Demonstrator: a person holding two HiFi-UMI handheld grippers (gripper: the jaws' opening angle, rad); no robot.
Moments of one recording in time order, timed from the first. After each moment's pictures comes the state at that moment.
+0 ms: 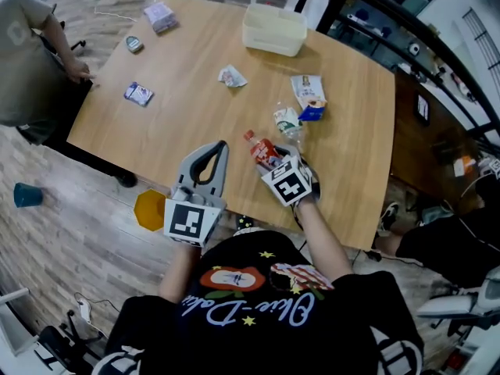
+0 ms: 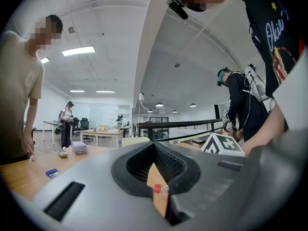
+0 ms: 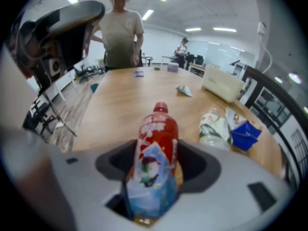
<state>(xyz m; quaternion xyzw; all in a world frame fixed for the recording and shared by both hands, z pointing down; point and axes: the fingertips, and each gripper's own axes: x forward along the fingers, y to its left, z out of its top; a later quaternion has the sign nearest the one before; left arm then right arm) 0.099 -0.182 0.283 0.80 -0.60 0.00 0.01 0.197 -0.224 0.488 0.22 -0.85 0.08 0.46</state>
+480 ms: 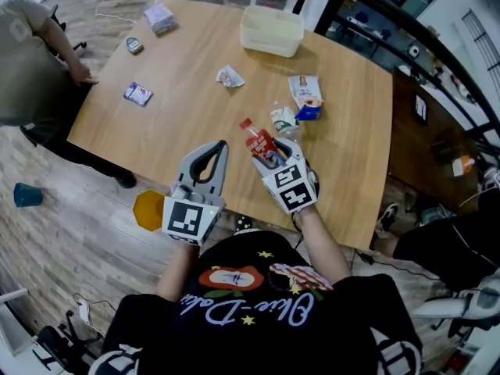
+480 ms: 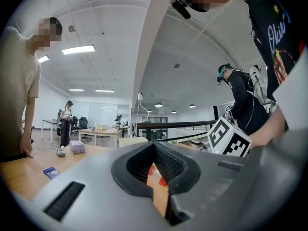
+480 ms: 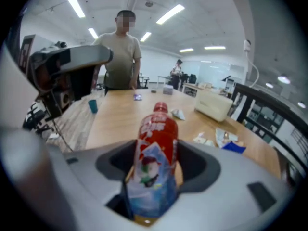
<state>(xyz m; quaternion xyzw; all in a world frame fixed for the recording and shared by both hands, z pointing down) 0.108 -0.180 0.282 0.80 -0.60 0.00 0.02 0.186 -0.227 0.424 0.26 -0.90 0.05 0.36</state>
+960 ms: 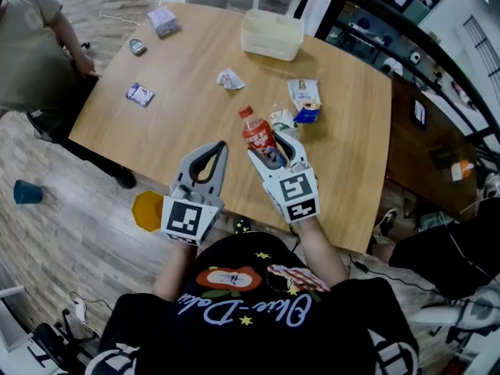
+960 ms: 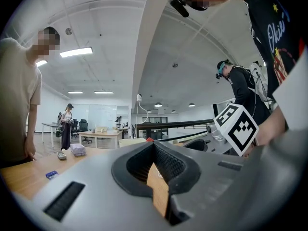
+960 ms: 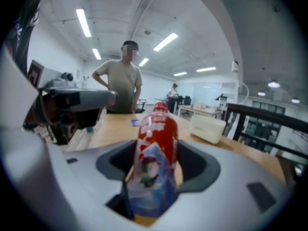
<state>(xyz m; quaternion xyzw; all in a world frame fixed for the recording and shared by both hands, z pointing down) 0.113 -0.176 0.275 0.80 -0.60 0.00 0.01 0.176 -0.226 0.349 0.29 -0.93 0.01 0.22</state>
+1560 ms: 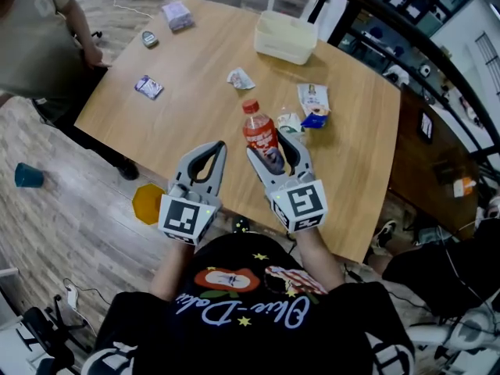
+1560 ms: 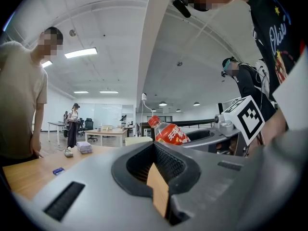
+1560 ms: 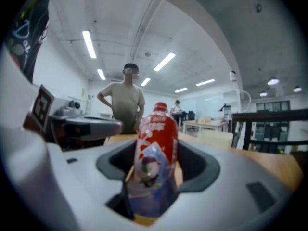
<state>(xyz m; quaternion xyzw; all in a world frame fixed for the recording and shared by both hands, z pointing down) 0.099 -0.169 0.279 0.78 -0.62 0.01 0.01 0.162 -0.214 0.304 0.26 -0.96 0.01 0.09</state>
